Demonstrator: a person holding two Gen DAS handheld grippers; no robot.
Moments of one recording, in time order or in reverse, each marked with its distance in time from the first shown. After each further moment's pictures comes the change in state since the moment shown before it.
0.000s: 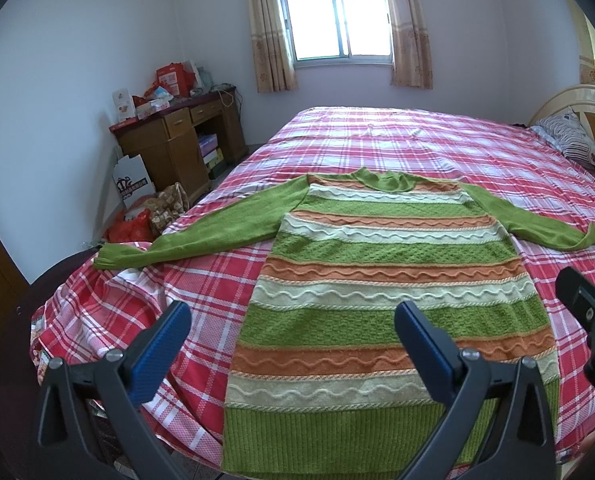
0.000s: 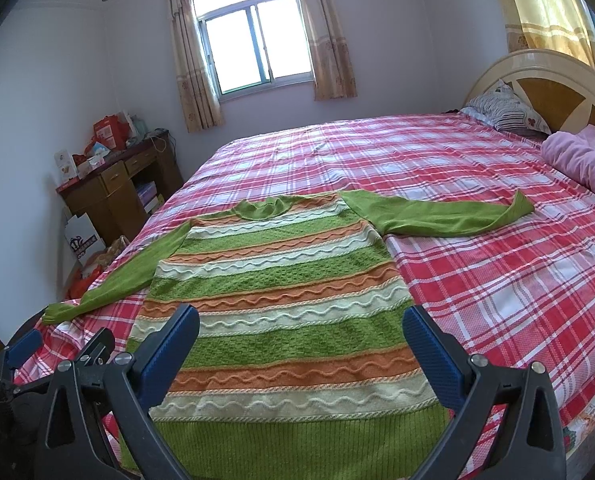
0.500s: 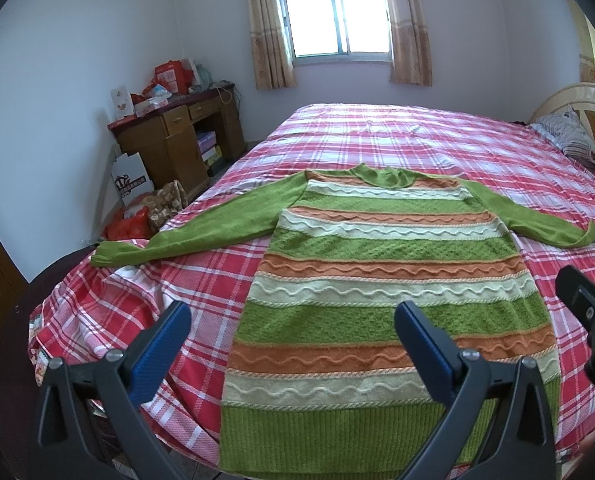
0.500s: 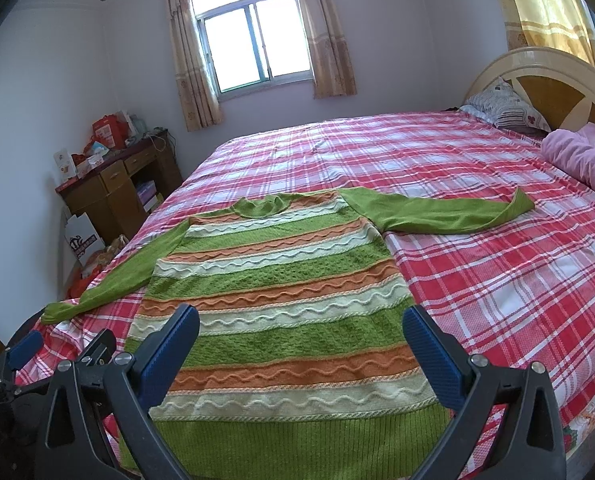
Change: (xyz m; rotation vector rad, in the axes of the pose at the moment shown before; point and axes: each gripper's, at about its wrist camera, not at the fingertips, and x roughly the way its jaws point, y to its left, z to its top) left arm 0.007 -0.007 -0.009 0.003 0.014 -0.001; right arm 0.003 -0.001 -0.003 0.004 0.008 -0.001
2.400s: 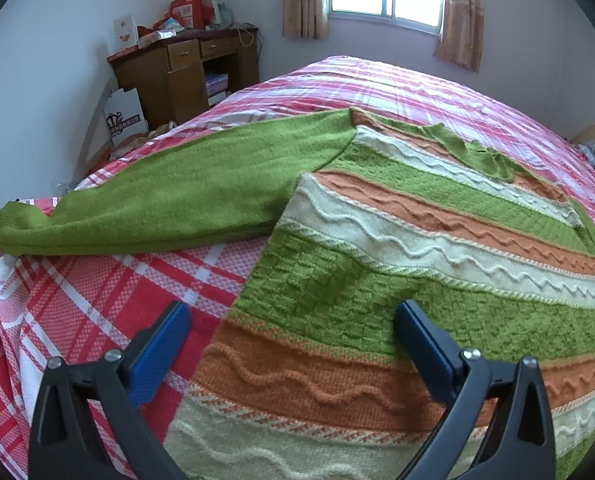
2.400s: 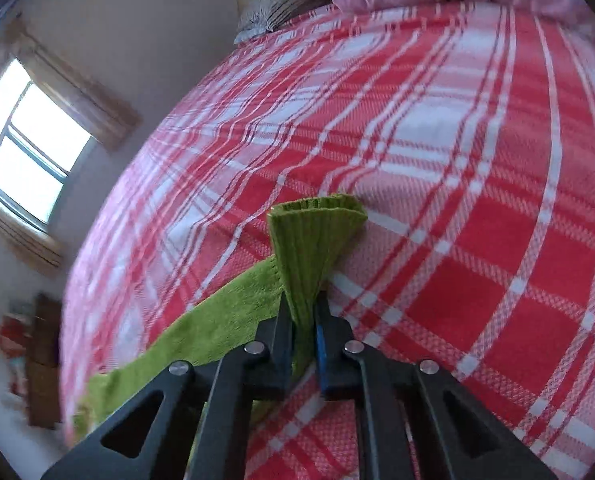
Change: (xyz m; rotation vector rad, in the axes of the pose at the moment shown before) left arm 0.214 0.015 0.025 -0.169 0.165 -0.005; right arm 0.223 -0.454 0.096 0.771 0.128 -0.249
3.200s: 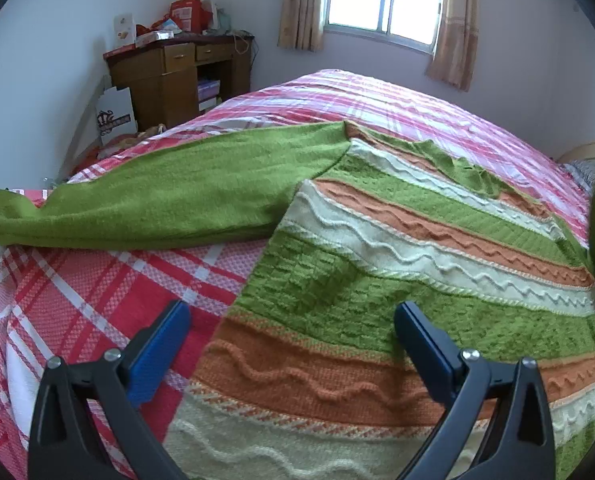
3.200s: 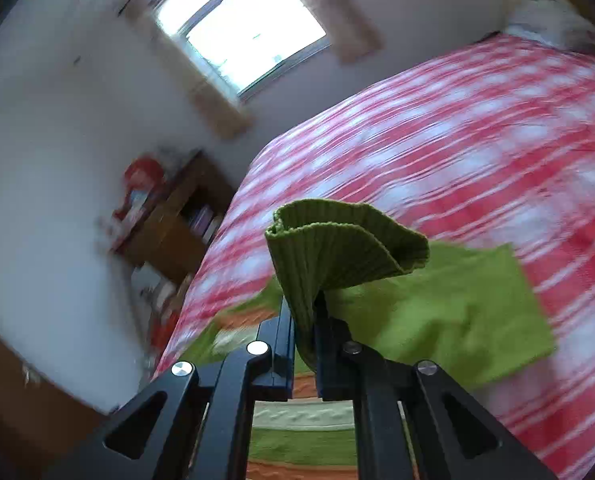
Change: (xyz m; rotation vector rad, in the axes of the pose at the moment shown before) left arm -0.001 0.015 -0.001 -0.044 -0.051 -0.084; right arm -0.089 0.349 -0.222 -0.566 0.194 0.538
